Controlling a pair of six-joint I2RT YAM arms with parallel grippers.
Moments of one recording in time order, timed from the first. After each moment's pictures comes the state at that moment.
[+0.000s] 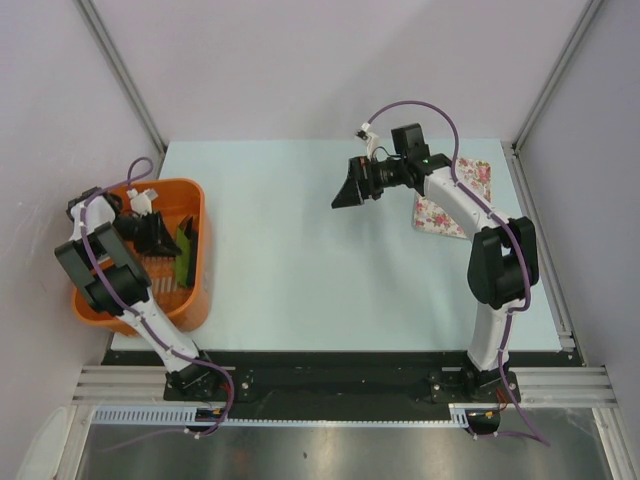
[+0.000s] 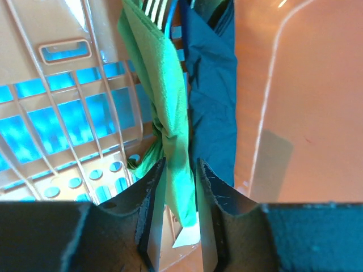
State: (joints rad) left arm 0.59 1.95 1.50 -1.10 0.60 0.45; right arm 0.37 1.92 1.67 -0.47 -0.96 0.12
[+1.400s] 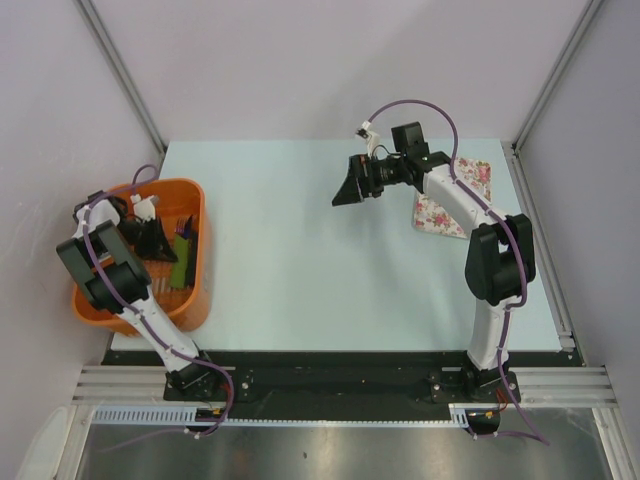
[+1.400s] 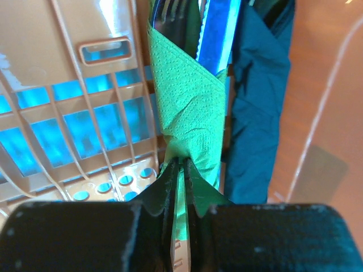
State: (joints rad) left arm 0.58 1.96 1.45 -1.02 0.51 0.44; right arm 0.35 1.96 1.70 -0.48 -0.96 0.13
